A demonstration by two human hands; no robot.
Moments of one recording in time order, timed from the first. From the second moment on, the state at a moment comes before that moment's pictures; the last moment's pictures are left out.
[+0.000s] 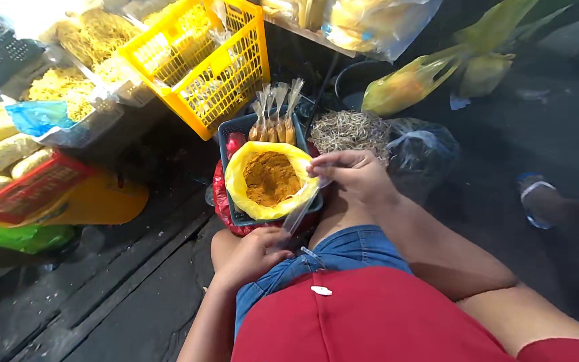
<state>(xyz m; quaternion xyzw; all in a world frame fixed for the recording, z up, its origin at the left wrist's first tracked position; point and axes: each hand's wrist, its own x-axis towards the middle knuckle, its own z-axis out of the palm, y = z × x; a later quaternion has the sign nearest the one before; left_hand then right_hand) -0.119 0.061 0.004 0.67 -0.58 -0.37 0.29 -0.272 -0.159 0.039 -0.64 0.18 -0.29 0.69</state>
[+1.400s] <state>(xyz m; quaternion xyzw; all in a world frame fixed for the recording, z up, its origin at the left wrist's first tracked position) -0.087 0.065 -0.070 0.78 -0.34 -0.21 0.48 -0.165 -0.165 -0.059 -0.72 0.35 -0.08 0.60</state>
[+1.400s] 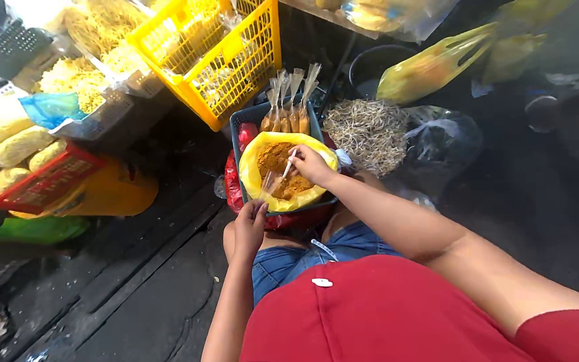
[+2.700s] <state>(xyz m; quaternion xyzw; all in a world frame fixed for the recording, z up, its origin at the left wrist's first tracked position) -0.094 0.028 -0.031 0.69 -0.22 -0.43 0.53 -0.178 -0.175 0.021 -0.78 0.16 -0.13 0.60</state>
